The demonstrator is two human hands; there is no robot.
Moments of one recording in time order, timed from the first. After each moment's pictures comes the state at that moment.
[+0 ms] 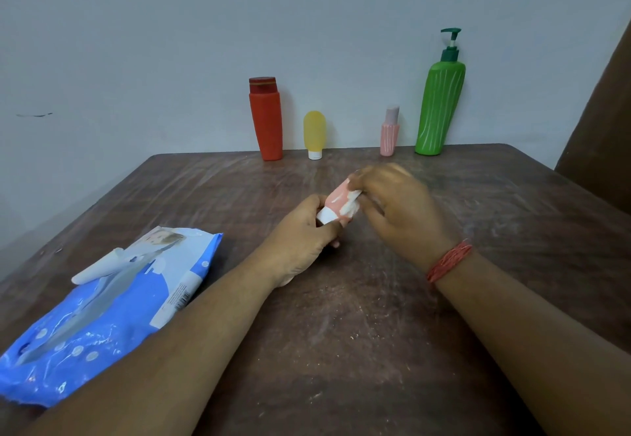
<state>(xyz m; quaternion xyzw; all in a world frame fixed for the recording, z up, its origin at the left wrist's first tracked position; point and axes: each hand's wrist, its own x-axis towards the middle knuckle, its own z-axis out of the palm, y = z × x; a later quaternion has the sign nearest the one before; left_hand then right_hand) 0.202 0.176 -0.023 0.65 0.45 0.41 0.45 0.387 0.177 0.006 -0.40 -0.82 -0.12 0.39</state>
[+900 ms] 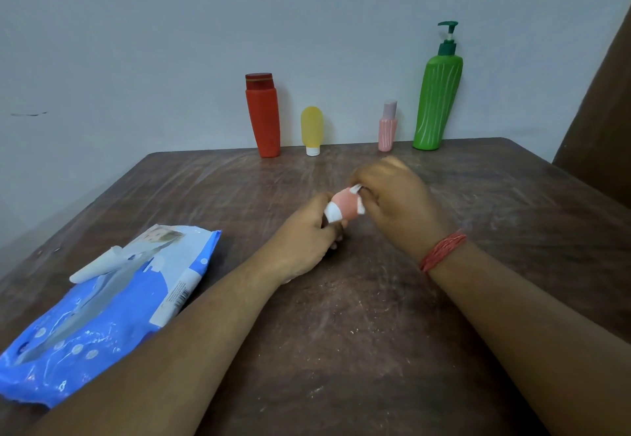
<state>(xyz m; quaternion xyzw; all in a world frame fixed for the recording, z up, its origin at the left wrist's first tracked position) 0.205 0.171 -0.019 0.73 0.48 0.34 0.35 0.382 0.182 0.008 -0.42 -0.82 -0.12 0.36</state>
